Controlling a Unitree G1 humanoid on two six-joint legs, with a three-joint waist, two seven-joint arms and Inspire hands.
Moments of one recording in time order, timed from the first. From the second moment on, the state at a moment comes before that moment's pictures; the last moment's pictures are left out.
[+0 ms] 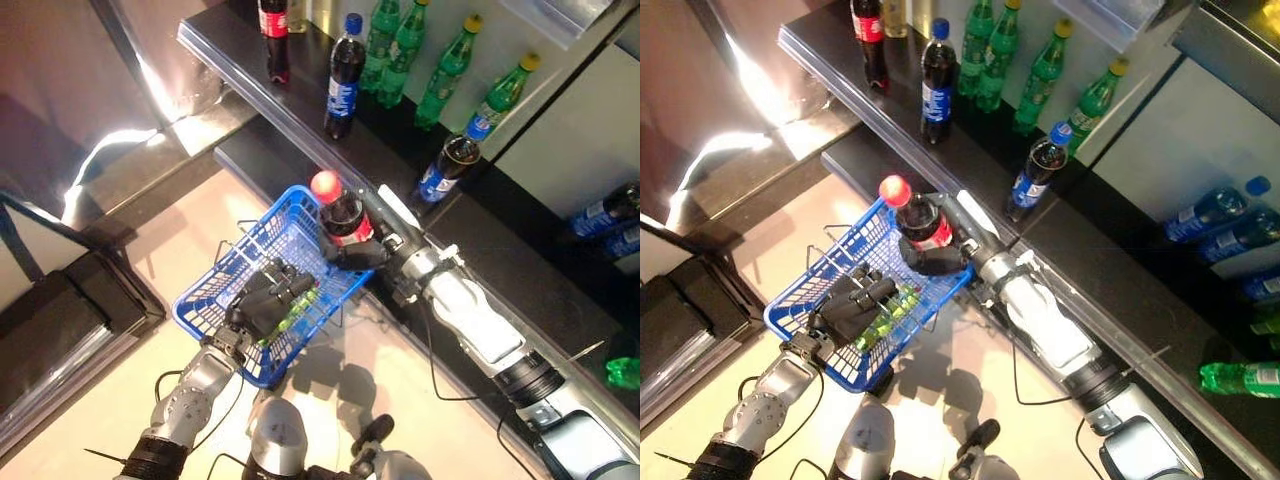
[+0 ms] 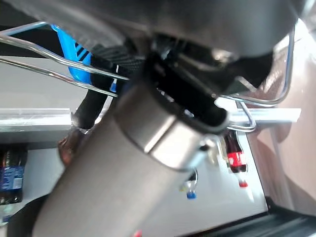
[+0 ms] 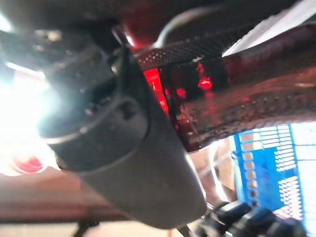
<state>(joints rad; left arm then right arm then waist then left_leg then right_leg) -0.07 0.45 -0.19 0.09 -1.24 0.13 -0.29 -0.53 -0.54 0.54 0.08 0.18 -0.14 0.00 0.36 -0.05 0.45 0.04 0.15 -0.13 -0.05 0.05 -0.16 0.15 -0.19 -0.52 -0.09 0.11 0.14</state>
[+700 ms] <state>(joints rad) -0.07 0.58 -0.33 -0.03 -1.24 0.19 -0.31 -0.65 -0.54 0.66 0.24 0.11 -0.13 -0.01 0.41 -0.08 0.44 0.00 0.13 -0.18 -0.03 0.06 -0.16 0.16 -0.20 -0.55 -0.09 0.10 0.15</state>
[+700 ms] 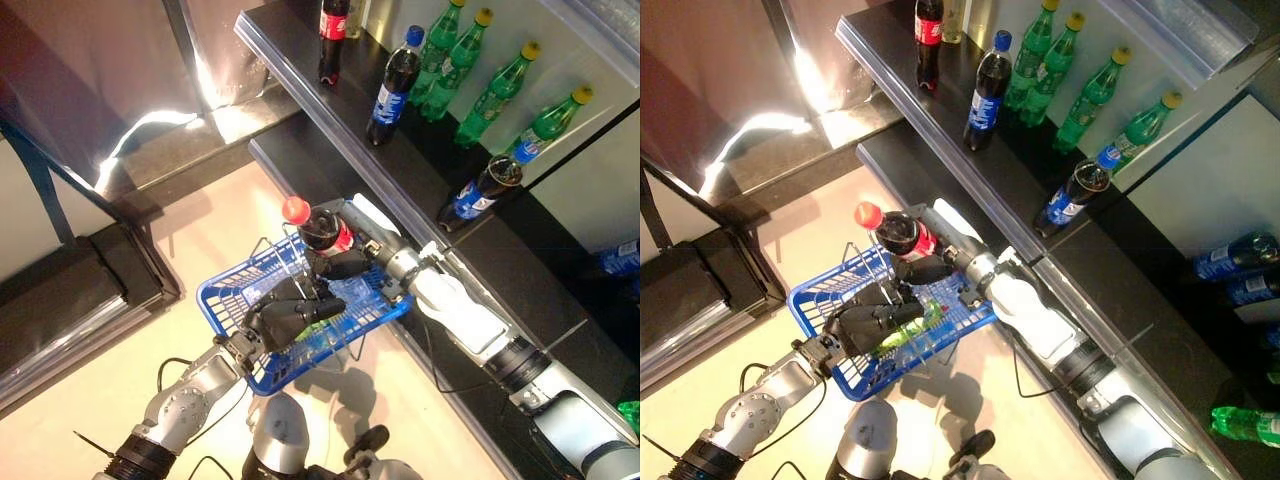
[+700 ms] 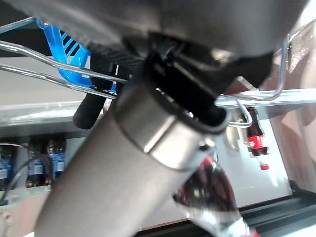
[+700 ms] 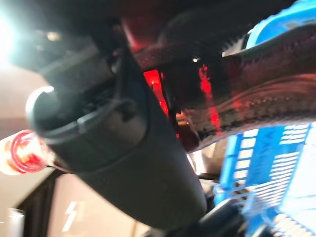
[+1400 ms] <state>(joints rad) -0.09 0.58 -0.34 -0.12 -1.24 0.20 -0.34 -0.65 -0.46 0.70 0.44 0.07 0.03 -0.01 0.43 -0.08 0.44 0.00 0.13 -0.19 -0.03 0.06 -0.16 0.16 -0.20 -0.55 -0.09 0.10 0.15</state>
